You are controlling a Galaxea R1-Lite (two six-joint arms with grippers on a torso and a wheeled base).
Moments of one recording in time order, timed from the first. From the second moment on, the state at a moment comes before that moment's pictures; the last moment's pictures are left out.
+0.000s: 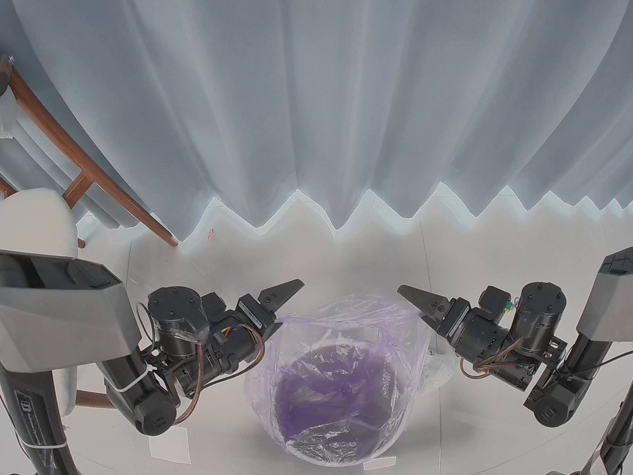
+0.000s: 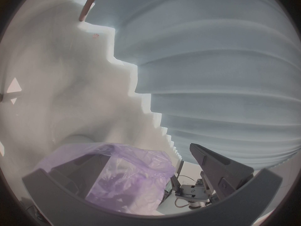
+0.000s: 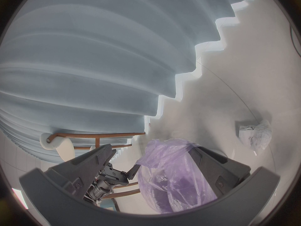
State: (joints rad) left arm -0.54 2.15 -0.47 -1.54 -0.14 -1.18; right arm 0.55 2.02 -0.31 -1.55 0.12 0.95
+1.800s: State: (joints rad) left arm -0.49 2.25 -0.51 -1.55 -0.13 -1.19; right arm 0.42 2.11 -0.35 -1.55 0.36 0.13
